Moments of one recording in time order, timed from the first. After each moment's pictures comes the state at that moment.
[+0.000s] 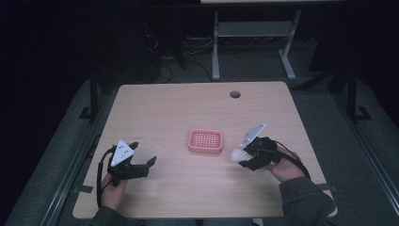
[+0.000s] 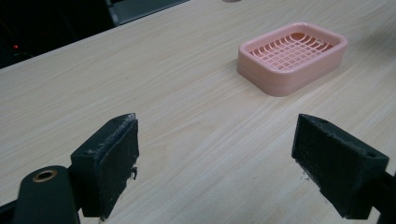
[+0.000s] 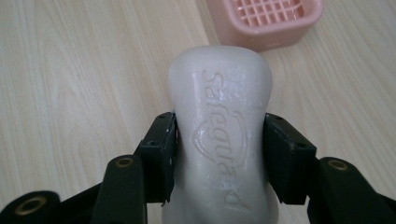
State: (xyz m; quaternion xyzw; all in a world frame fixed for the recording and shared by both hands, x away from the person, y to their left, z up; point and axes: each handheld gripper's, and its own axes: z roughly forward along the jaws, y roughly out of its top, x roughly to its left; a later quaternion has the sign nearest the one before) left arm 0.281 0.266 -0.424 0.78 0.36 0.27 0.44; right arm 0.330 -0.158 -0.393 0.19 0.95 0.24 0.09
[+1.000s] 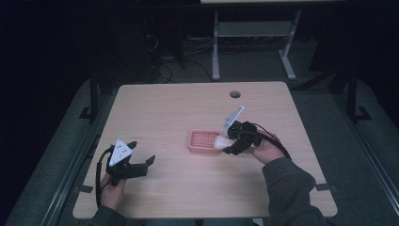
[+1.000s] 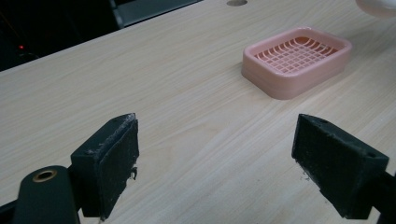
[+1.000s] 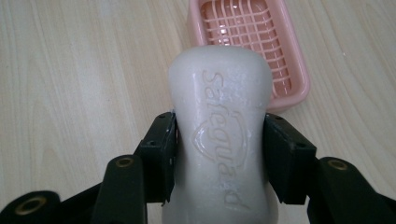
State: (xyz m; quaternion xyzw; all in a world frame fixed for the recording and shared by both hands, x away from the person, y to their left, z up) left arm 0.281 0.269 -0.422 0.77 0.36 0.28 0.44; right arm 0.376 -0.112 -0.380 0.16 0.95 0.24 0.07
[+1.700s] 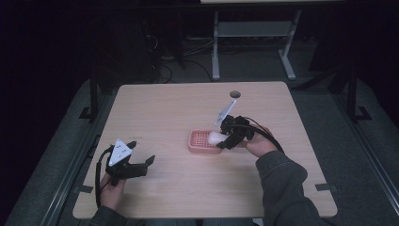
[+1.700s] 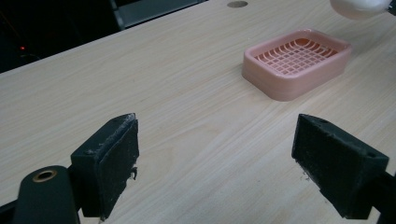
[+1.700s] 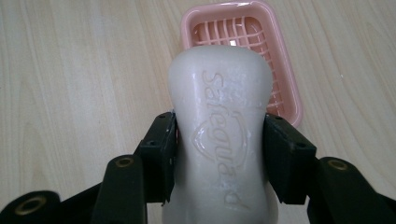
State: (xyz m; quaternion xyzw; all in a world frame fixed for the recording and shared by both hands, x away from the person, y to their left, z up) left arm 0.281 0.269 -0.421 0.77 0.36 0.28 0.44; right arm 0.397 -0.095 -0.378 0.15 0.96 0.24 0.06
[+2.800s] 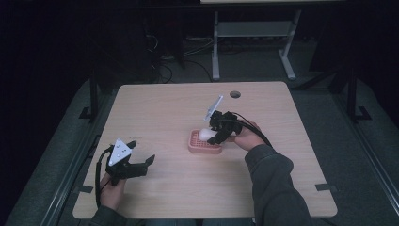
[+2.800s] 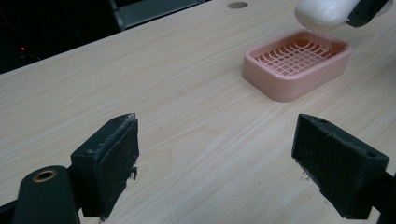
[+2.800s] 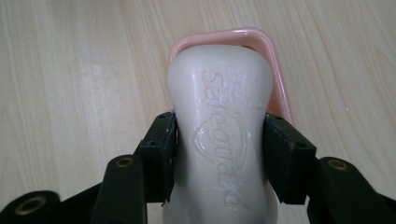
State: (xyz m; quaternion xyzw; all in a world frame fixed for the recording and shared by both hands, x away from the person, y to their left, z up) left arm 0.281 0.269 -0.421 0.77 0.36 0.28 0.44; right arm 0.420 -0.064 -0.383 0.14 0.96 0.24 0.04
